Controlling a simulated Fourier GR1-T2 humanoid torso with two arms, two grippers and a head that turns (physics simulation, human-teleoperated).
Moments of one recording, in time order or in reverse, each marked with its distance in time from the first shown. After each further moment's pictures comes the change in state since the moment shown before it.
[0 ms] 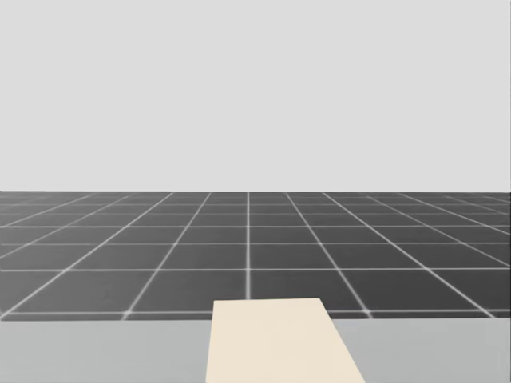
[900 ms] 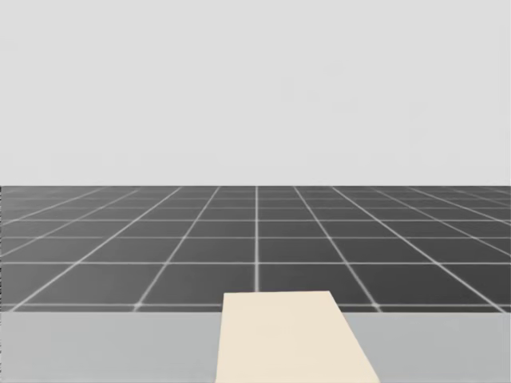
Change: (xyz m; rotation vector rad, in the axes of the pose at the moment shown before) left arm -0.011 -0.063 -0.116 -0.033 -0.233 0.134; right arm 0.001 0.003 0.002 -0.019 -0.019 0.069
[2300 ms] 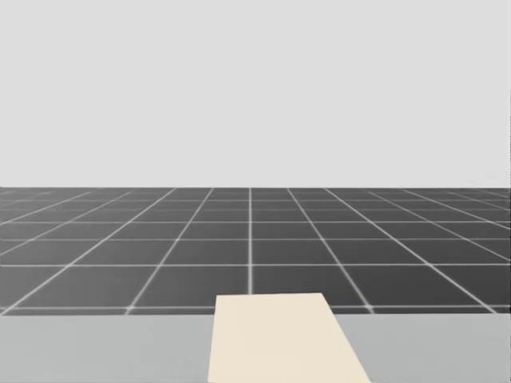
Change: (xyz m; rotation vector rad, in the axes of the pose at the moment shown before) left arm 0.039 0.085 0.156 0.542 0.045 -0.004; right arm -0.001 0.003 0.004 -0.012 -0.005 0.001
